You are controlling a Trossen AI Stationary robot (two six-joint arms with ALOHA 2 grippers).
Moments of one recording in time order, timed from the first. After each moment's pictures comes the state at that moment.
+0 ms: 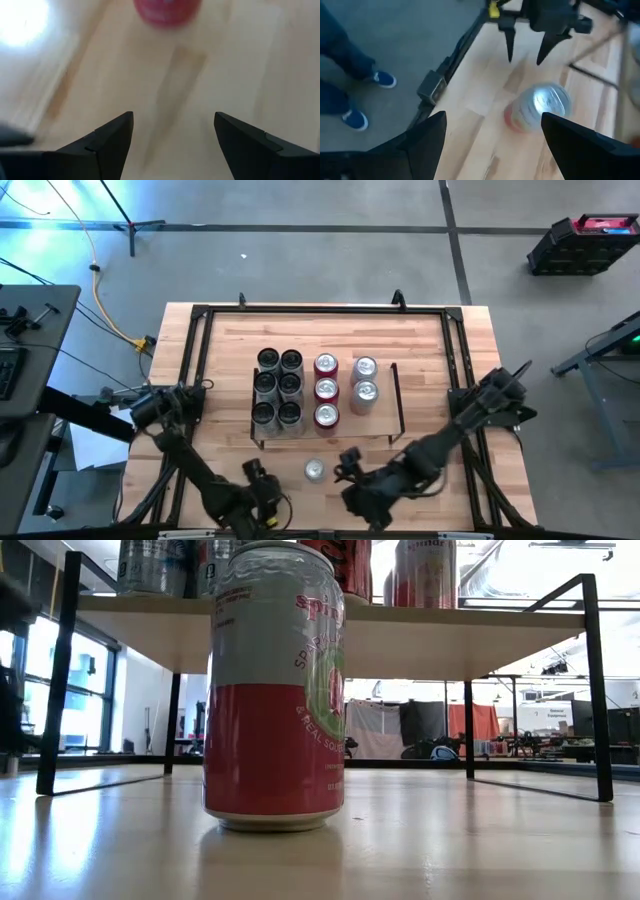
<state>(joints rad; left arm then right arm) -0.90 2.01 1.33 -0.71 -0.61 -1.17 0.67 1.85 1.72 -0.75 0.24 0.07</state>
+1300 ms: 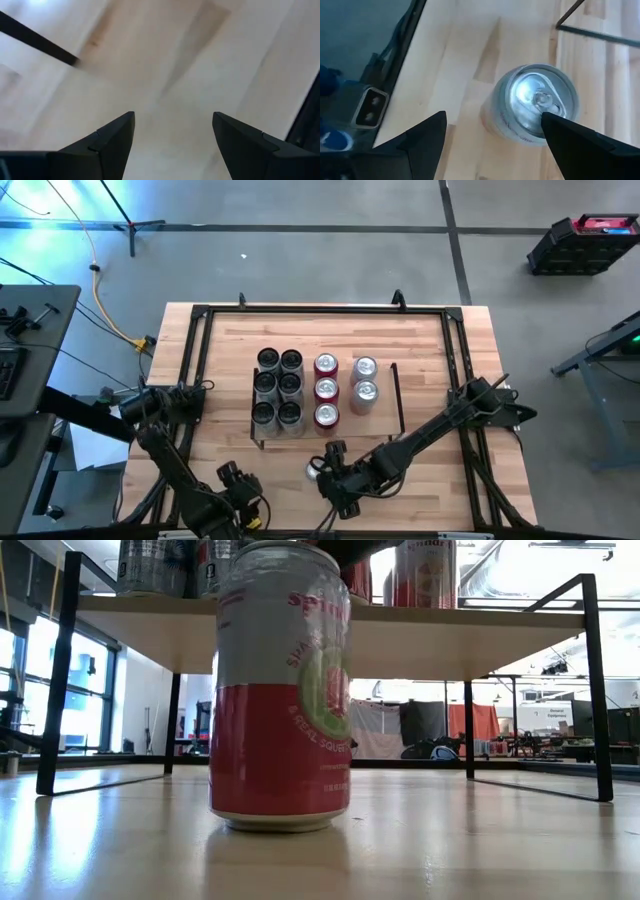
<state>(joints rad) -1.00 1.96 1.41 -1.01 -0.49 -1.49 0.58 2.04 1.72 -0.68 0.27 0.25</state>
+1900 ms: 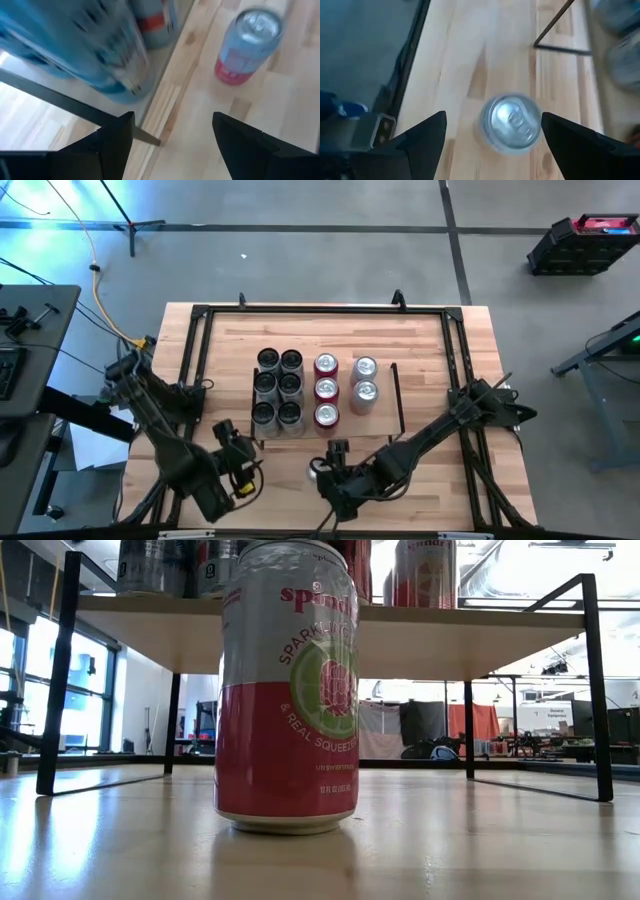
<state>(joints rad) -0.90 1.64 1.41 -1.26 -0.73 -1.25 0.59 2.04 1.86 -0.79 0.37 0.31</state>
